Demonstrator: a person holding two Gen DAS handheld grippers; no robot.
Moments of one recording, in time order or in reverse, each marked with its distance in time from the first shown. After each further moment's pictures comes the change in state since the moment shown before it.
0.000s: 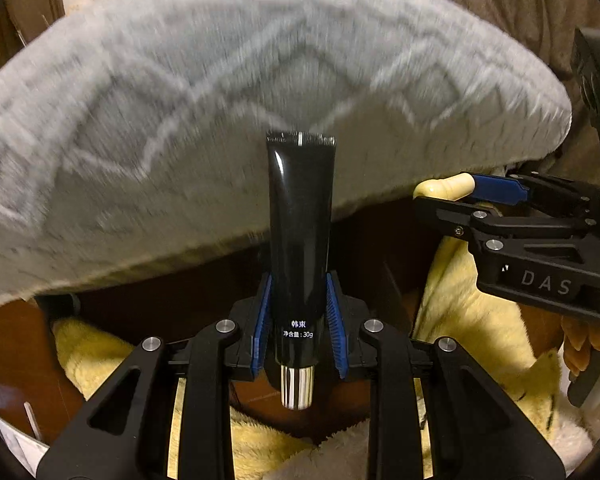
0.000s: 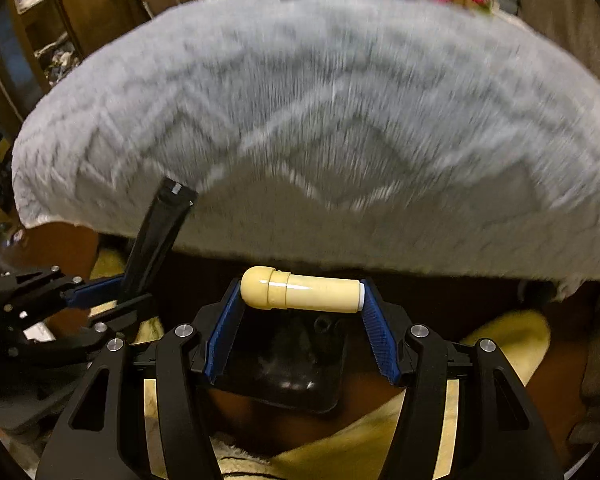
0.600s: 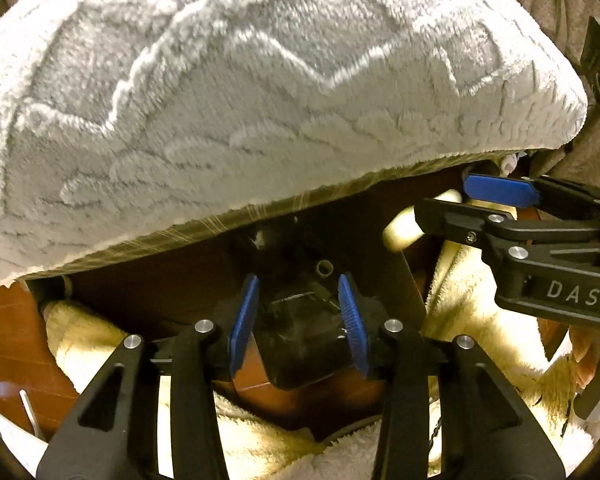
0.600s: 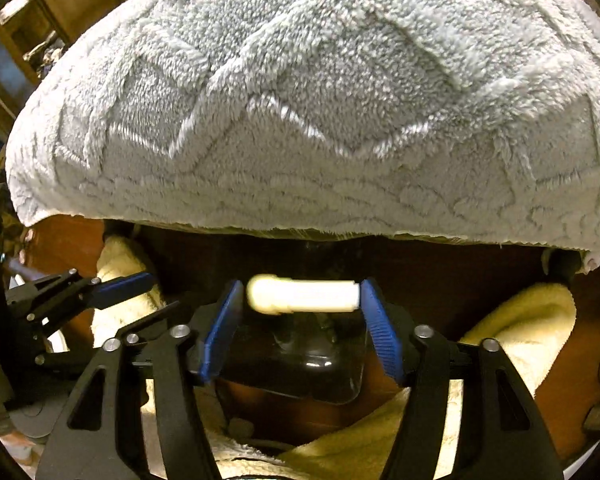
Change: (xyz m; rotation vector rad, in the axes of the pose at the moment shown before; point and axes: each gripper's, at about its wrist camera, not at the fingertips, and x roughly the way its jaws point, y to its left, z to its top) left arm 0.032 0.007 -0.001 -0.025 0.066 0.005; right arm 0.018 -0.009 0.004 0.046 0.069 0.042
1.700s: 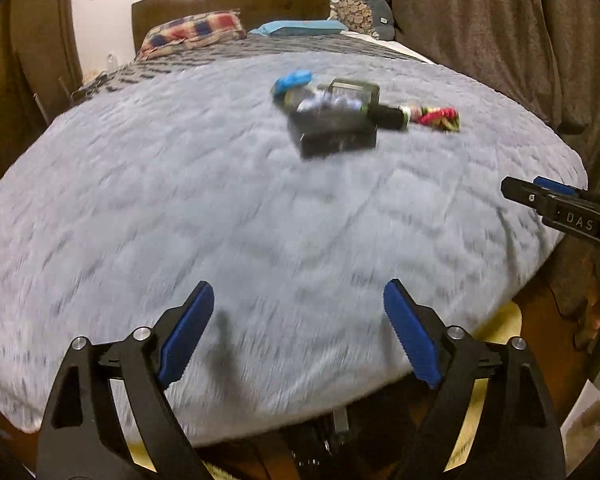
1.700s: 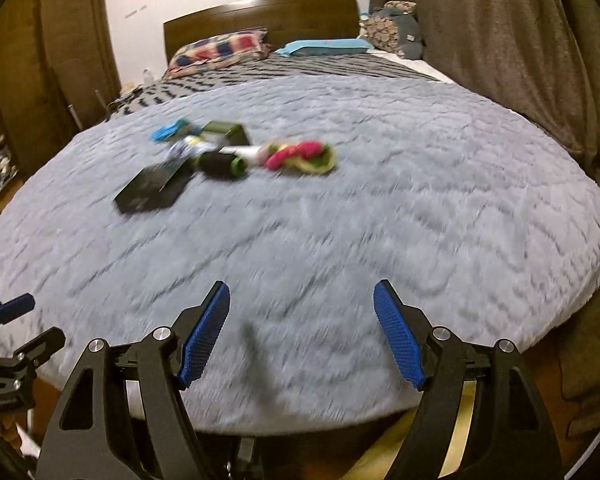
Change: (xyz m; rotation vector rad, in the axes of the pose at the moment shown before) left arm -0.090 -0.005 0.150 0.060 -0.327 0.087; right arm -0.109 -0.098 0.123 0.140 -0.414 -0.247
